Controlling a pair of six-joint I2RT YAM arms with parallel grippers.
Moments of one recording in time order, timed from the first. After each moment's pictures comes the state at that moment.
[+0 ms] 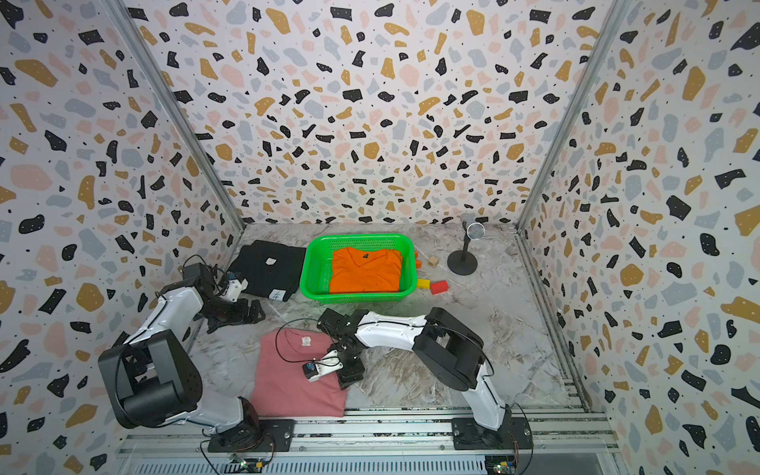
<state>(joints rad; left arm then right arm) 0.40 1.49 1.03 -0.89 0.30 0.36 1.10 2.01 1.40 -0.77 -0.41 -0.90</state>
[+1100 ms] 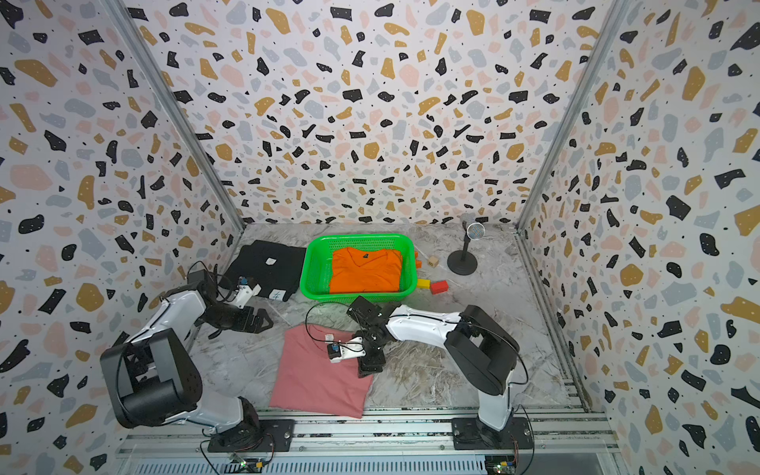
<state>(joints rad) 0.40 1.50 0.98 -0.91 0.42 0.58 0.97 1.86 1.18 -0.63 -0.44 -0.83</state>
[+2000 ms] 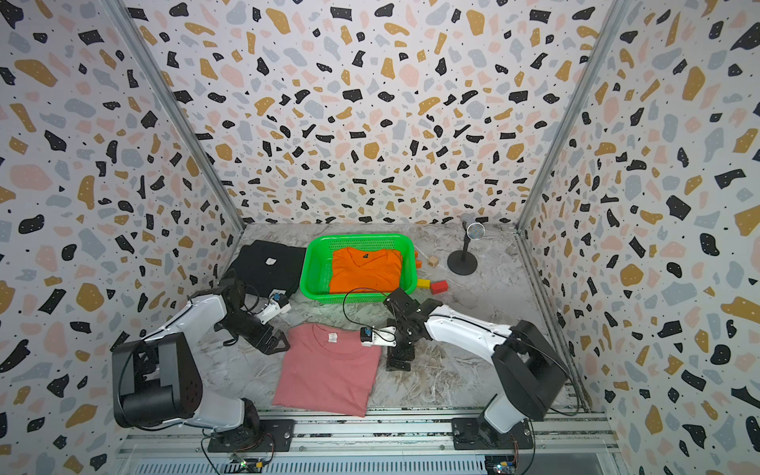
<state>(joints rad) 0.21 1.47 0.88 -0.99 0.43 0.82 0.81 1.46 0.91 -0.58 -0.30 -0.66</state>
